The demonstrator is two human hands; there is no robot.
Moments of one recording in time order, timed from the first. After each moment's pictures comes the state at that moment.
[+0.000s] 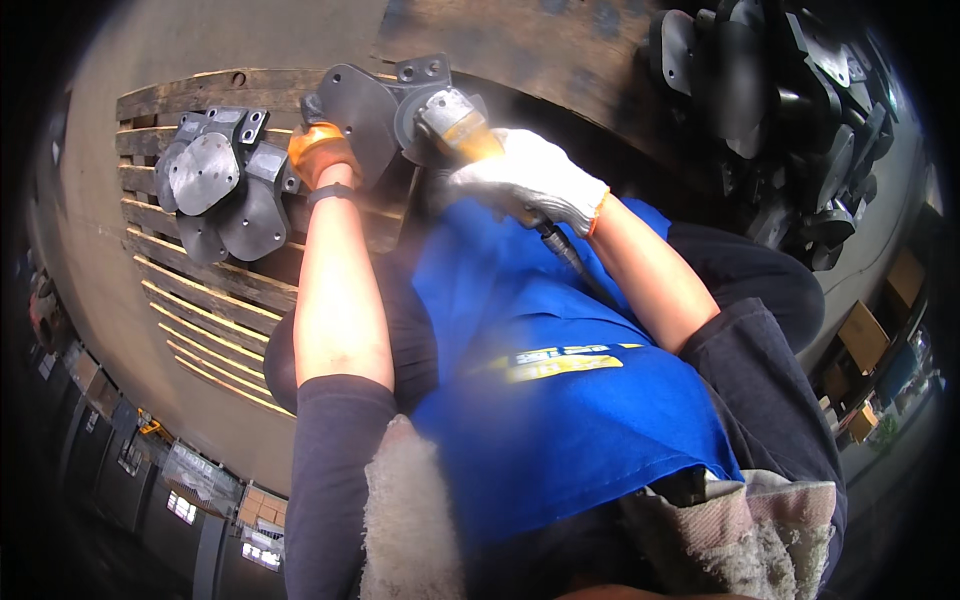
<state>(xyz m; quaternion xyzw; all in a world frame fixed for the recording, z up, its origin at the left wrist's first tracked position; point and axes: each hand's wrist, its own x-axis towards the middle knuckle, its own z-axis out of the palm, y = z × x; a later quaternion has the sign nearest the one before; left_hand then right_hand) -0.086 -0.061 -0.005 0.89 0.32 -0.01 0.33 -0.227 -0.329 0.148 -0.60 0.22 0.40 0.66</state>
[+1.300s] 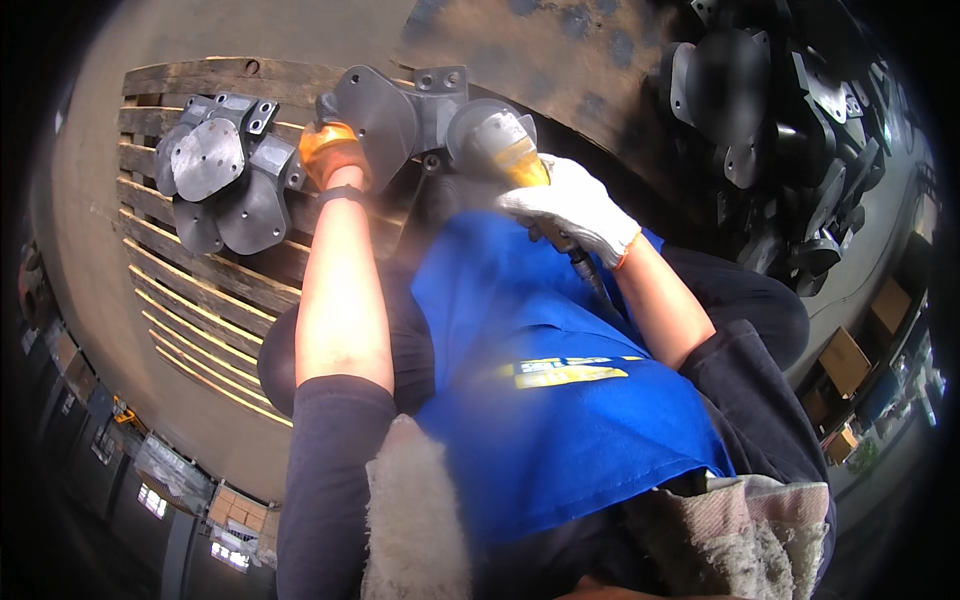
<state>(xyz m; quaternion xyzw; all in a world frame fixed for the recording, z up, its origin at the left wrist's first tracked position) -0.092 -0.061 -0.010 0.91 0.29 -0.01 0.29 -0.257 -0.343 0.125 -0.66 0.21 0.34 0.63</state>
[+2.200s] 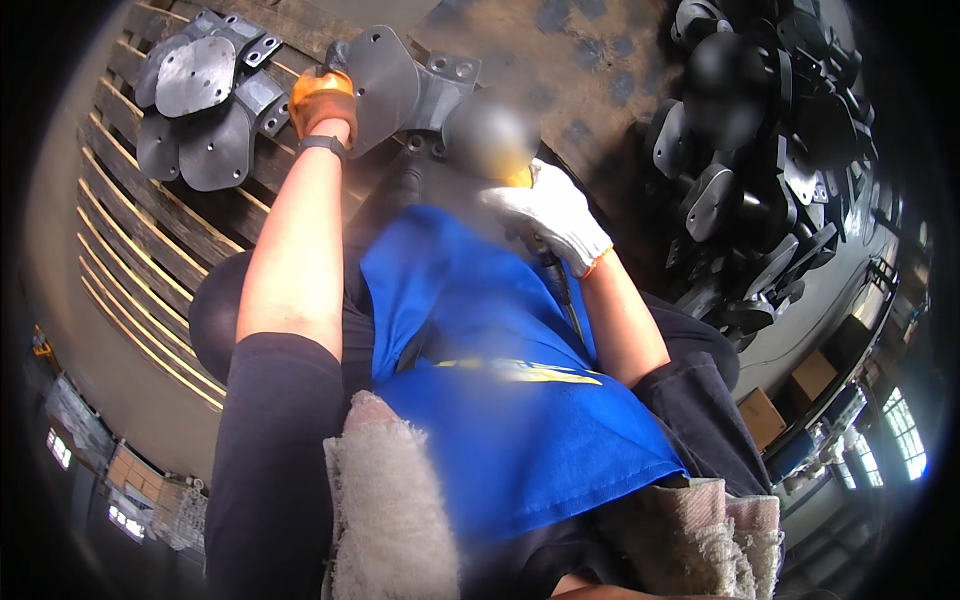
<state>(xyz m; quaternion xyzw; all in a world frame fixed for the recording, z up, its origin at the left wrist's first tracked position) -0.084 -0.080 0.027 0.94 0.28 -0.04 0.21 -0.241 -0.344 0.142 -0.71 0.23 0.38 0.55</state>
